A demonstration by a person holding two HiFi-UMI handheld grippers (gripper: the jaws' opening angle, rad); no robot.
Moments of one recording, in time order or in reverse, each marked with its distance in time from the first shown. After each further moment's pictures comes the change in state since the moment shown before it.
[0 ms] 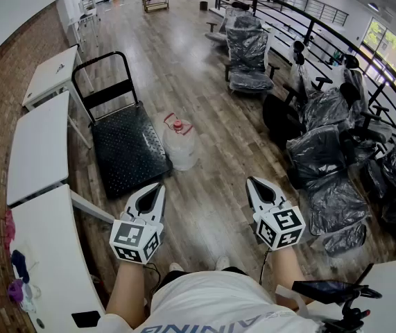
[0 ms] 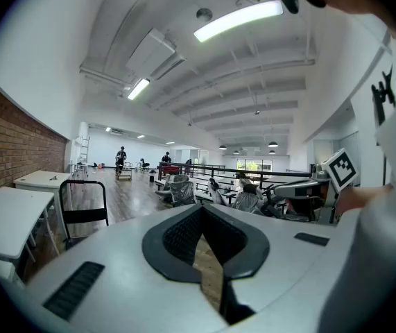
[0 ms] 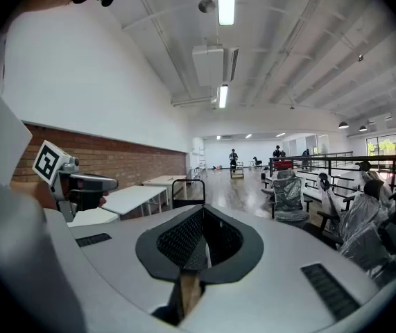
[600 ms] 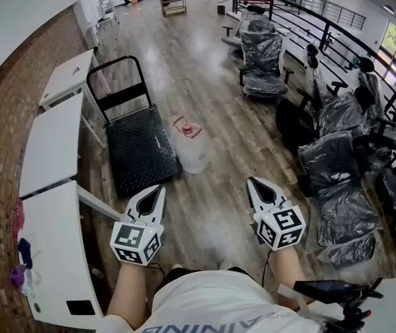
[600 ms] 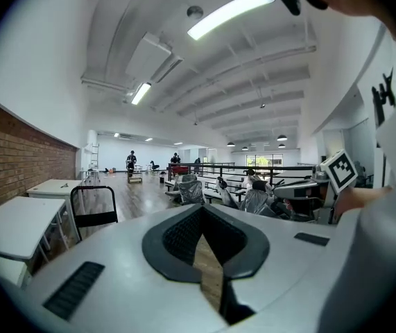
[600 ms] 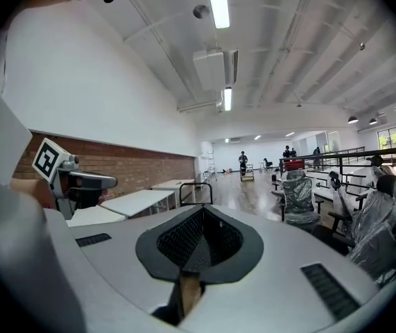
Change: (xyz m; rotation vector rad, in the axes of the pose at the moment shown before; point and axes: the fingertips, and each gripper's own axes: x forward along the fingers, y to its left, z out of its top) left arm 0.011 -0.038 0.005 0.034 0.011 0.089; right arm -0.005 -0.038 -0.006 0.013 -0.031 0.089
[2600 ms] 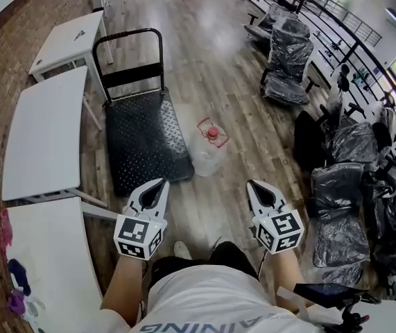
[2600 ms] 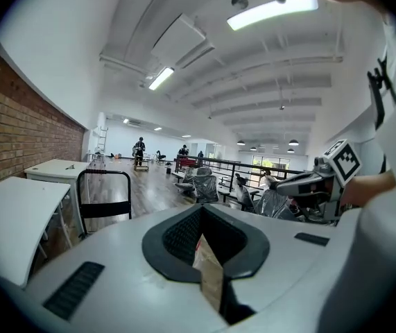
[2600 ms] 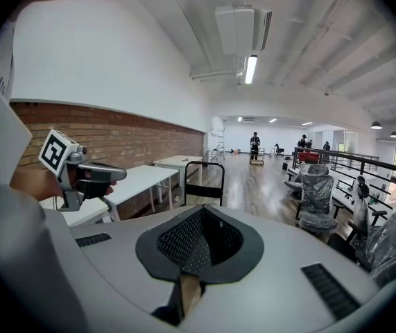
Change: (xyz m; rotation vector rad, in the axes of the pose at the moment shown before) left arm 0.091 0.261 -0.040 -0.105 0.052 0.016; right arm 0.270 0.081 -0.002 -0.119 0.209 0.053
